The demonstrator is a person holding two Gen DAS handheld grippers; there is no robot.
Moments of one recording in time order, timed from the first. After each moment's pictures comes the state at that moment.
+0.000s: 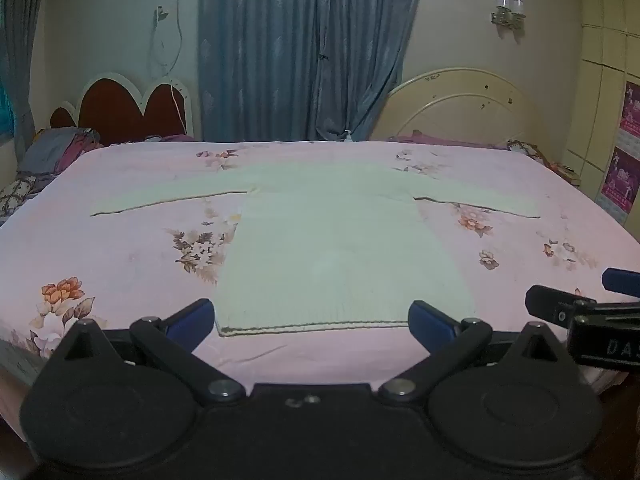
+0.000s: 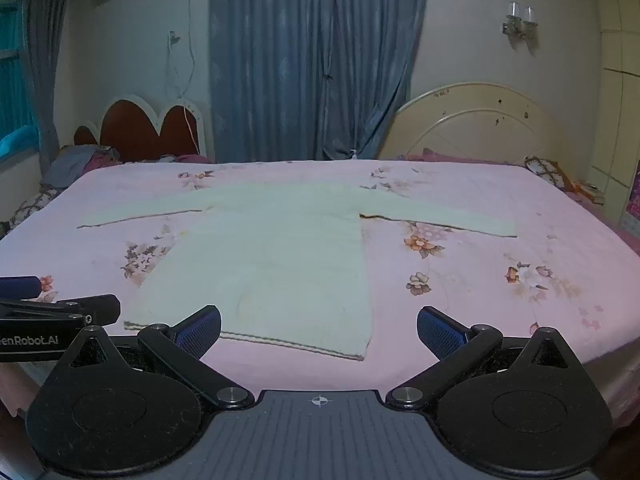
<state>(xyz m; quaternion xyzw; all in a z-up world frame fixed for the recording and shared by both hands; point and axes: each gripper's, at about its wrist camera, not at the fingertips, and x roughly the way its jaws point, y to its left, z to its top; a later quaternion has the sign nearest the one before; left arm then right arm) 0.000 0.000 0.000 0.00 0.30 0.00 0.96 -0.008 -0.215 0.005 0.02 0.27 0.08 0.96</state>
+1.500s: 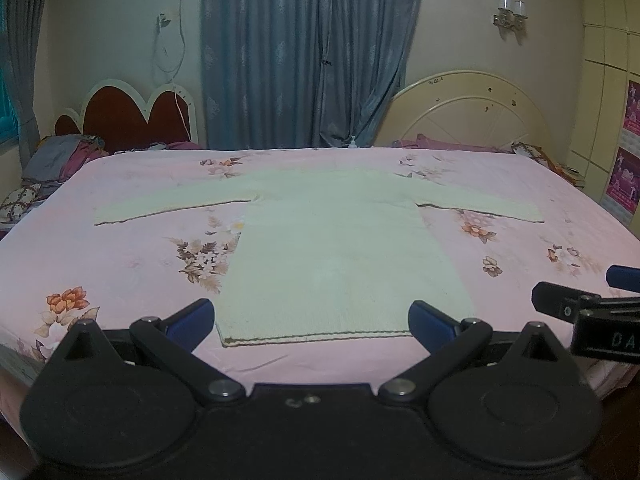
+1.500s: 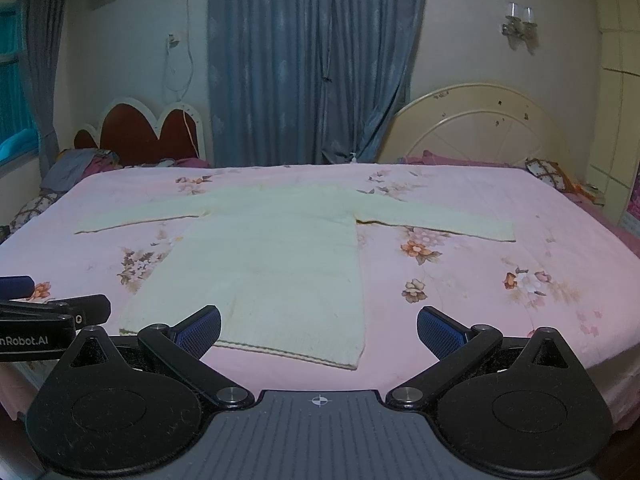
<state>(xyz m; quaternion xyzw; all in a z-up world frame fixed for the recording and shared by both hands) 0.004 -0.005 0.005 0.00 0.29 0.01 0.96 -0.003 -0.223 0.012 0.02 0.27 0.08 0.96</state>
